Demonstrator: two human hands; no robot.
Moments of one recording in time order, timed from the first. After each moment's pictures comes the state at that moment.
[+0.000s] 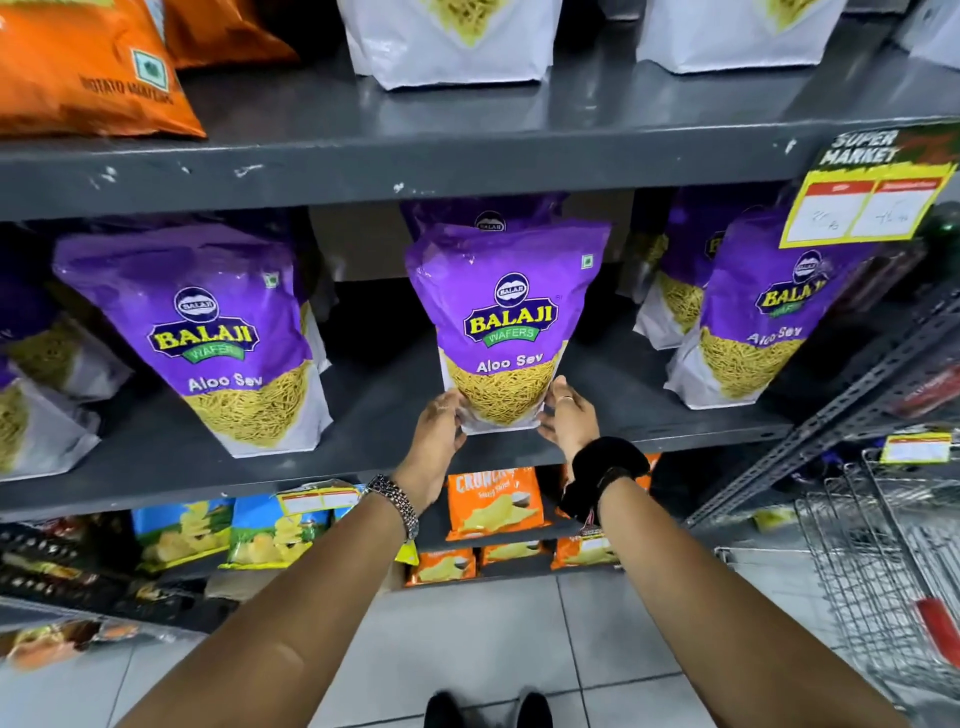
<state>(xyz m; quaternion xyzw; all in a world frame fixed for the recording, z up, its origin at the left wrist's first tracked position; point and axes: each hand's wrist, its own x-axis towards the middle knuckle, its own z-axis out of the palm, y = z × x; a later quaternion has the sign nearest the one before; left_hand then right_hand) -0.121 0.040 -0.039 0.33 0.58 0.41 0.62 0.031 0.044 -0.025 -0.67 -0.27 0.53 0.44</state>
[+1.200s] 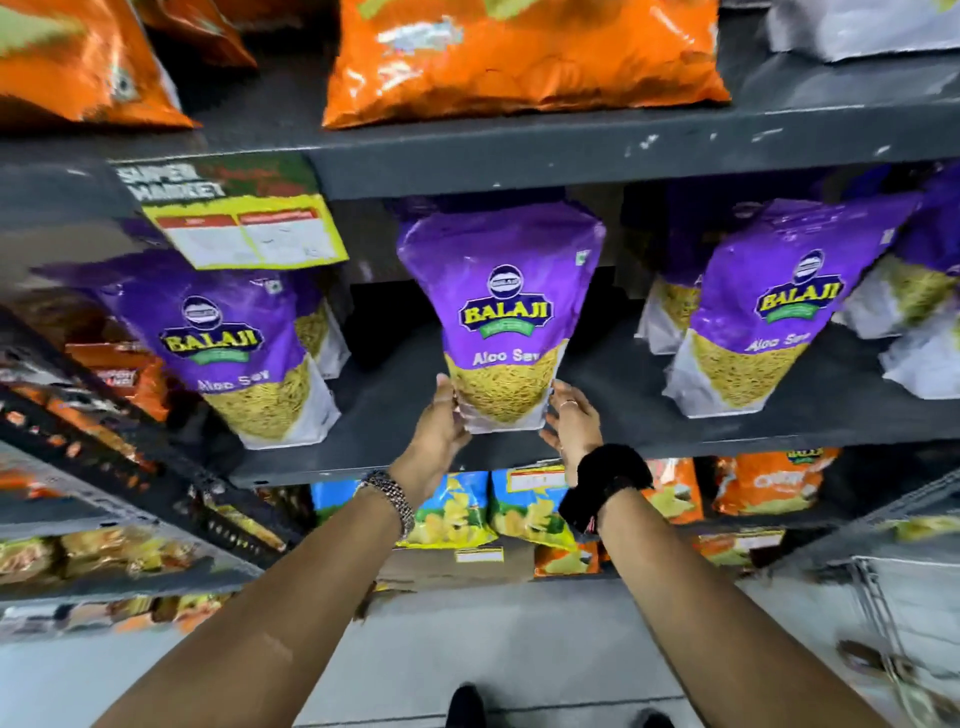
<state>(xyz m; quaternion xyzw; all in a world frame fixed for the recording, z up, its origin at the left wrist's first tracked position) -0.391 0.006 0.001 0.27 0.57 0.46 0.63 -0.257 0.018 -0.023 -0.61 -0.23 0.59 0.48</state>
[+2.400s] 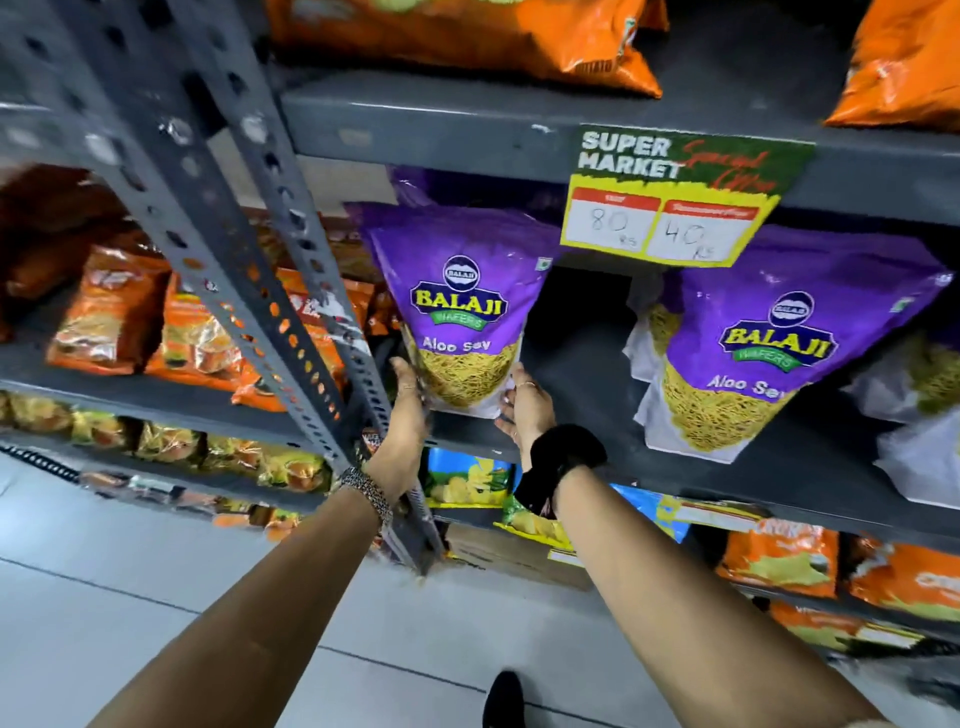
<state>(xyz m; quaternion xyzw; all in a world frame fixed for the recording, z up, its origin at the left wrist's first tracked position) -0.627 -0.031 -0.002 0.20 0.62 0.55 0.53 -0.521 0.026 -0.022 -0.56 -0.29 0.69 0.35</state>
